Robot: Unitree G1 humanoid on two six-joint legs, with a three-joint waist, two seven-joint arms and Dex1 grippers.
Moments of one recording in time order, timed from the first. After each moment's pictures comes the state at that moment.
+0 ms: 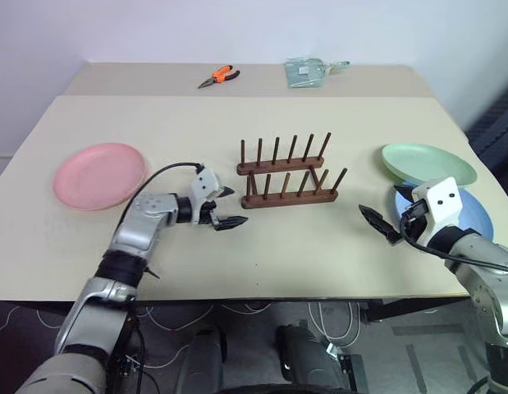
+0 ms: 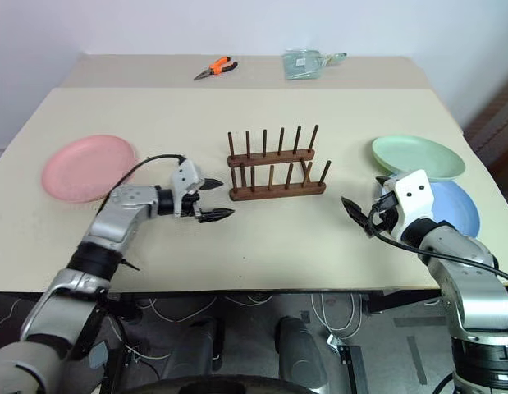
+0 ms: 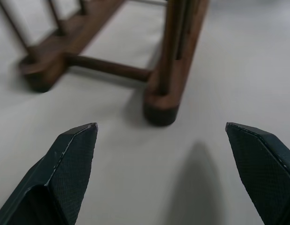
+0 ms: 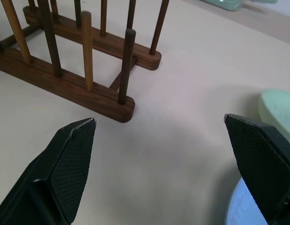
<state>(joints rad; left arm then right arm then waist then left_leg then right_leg) -0.69 0.40 -0.23 0.55 -0.10 0.12 -1.02 0.01 -0.67 -0.31 -0.38 0.36 0.50 0.54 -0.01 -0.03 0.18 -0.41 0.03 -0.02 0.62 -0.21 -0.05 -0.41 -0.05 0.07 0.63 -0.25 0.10</state>
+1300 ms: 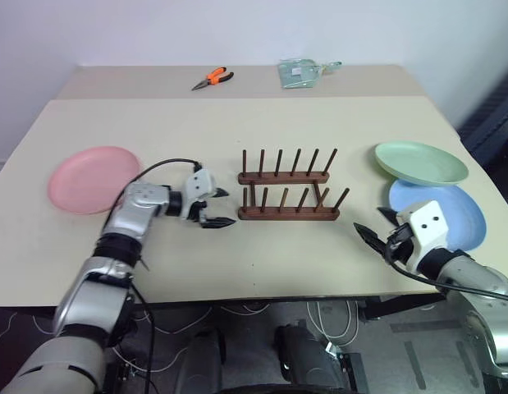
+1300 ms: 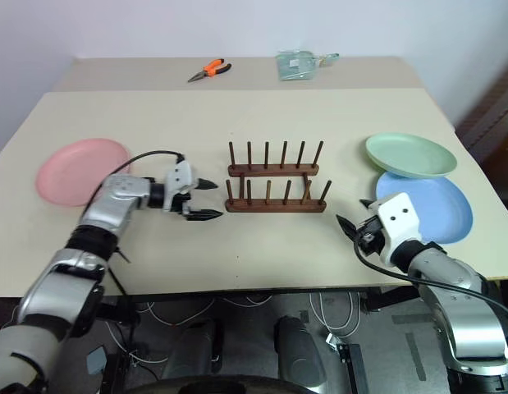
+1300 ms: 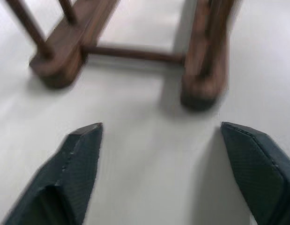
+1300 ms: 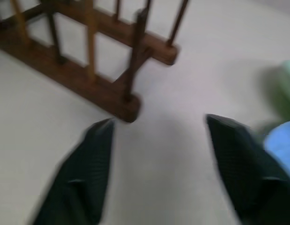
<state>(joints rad) -0.71 0.53 -0.18 0.66 -0.06 -0.04 -1.26 0.13 -0.63 -0.23 -0.50 0.32 0.52 0.54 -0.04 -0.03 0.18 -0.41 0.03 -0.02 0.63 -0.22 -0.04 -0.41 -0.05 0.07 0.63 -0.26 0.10</state>
